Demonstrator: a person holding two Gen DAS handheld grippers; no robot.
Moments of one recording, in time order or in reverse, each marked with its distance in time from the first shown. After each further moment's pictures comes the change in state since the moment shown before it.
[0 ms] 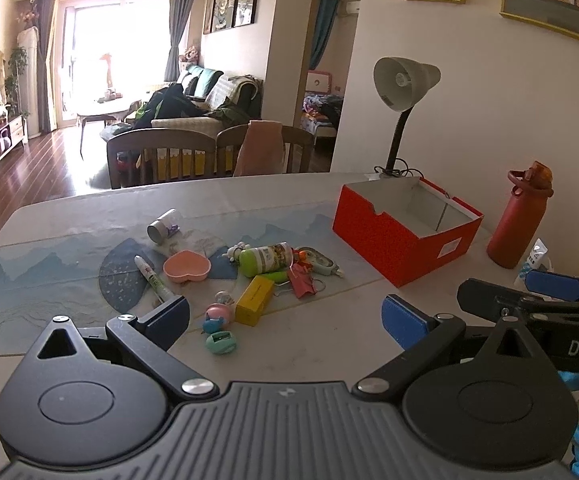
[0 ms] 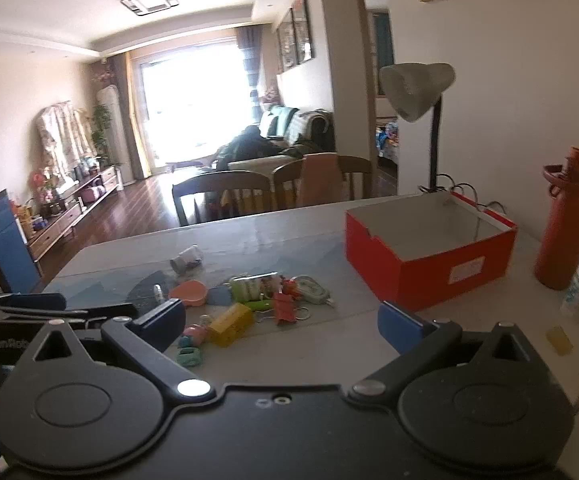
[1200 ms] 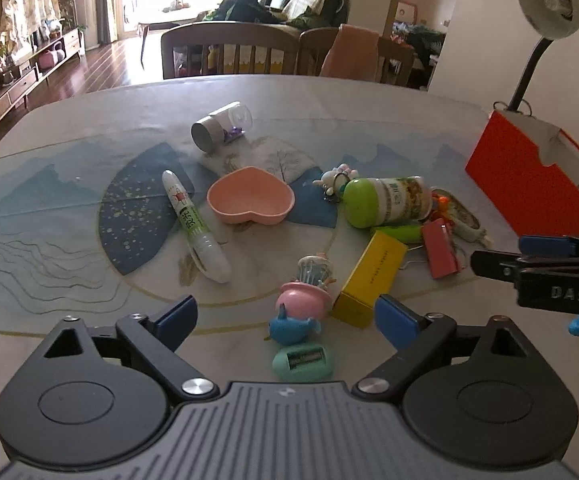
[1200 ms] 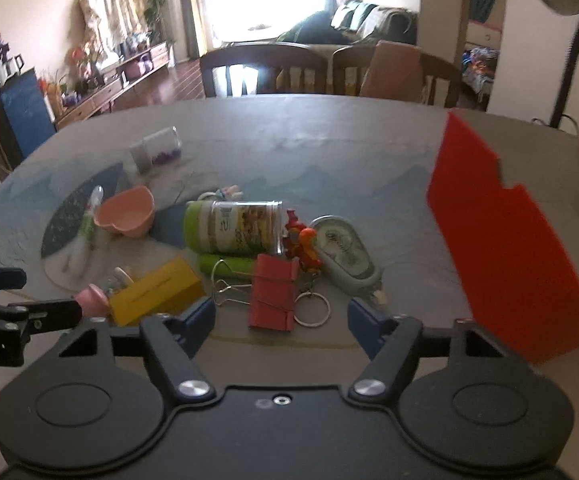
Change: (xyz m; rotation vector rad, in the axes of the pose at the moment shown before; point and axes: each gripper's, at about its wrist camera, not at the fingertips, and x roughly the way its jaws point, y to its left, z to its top) left arm 0.206 0.076 -0.016 -0.142 0.260 0.200; right arm 0.273 -0.030 -0.009 -0.207 0.352 0.156
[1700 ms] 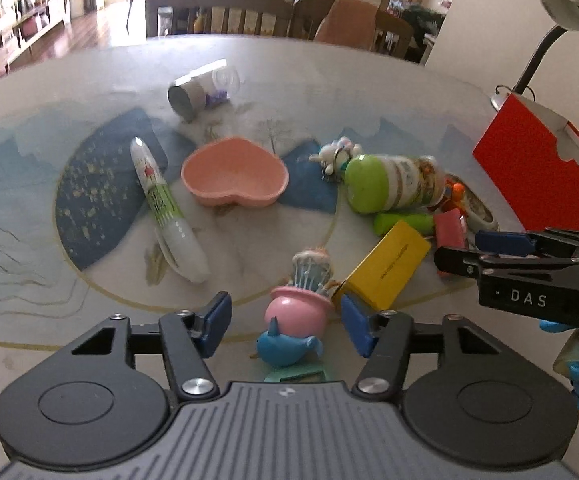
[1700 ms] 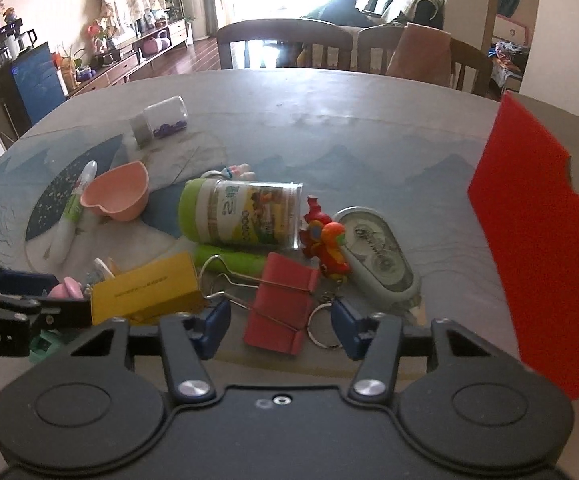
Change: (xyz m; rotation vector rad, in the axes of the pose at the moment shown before) left arm 0.048 0.009 0.010 -0.045 0.111 -0.078; right arm 0.043 -0.001 0.006 -0.054 0.060 0.032
